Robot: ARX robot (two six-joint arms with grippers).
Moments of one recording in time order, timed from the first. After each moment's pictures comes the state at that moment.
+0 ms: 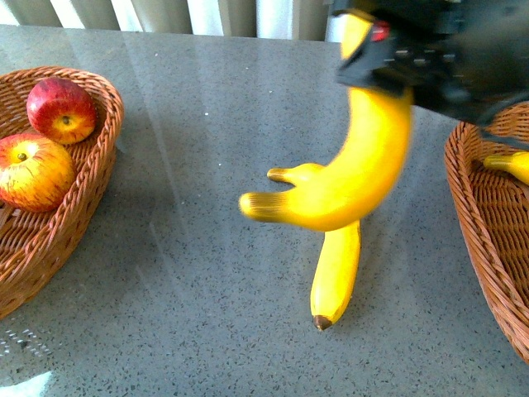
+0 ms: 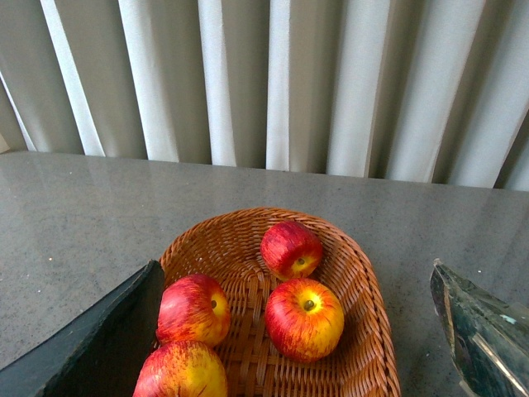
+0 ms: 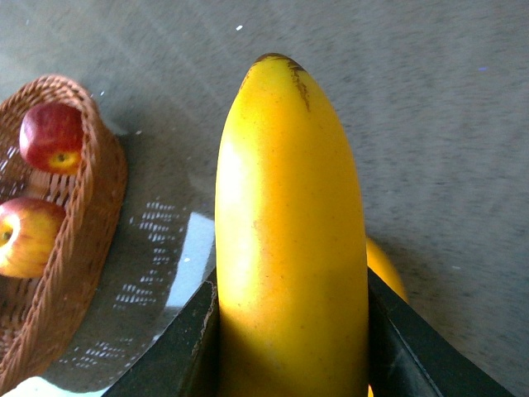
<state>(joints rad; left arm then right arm) 0.00 0.02 0.01 0.00 0.00 -0.01 0.34 1.46 0.70 0.17 -0.04 0.42</state>
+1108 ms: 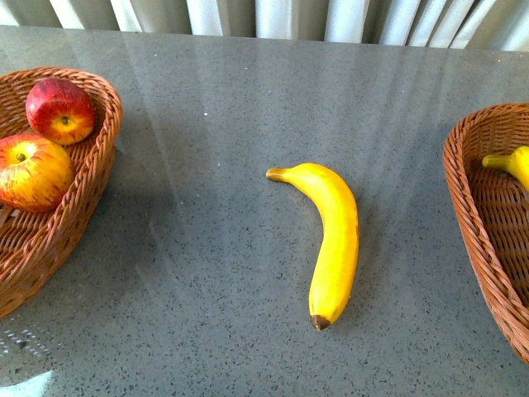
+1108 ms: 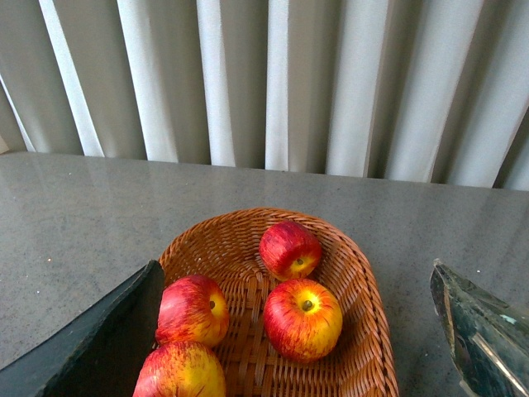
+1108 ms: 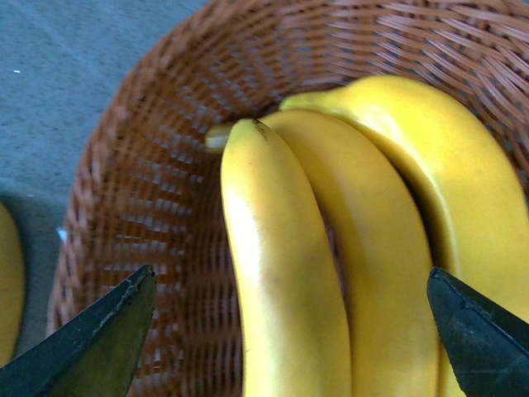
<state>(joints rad) 0.00 0.02 0.01 0.00 0.00 -0.01 -0.13 1.48 0.57 0.17 -0.20 0.07</state>
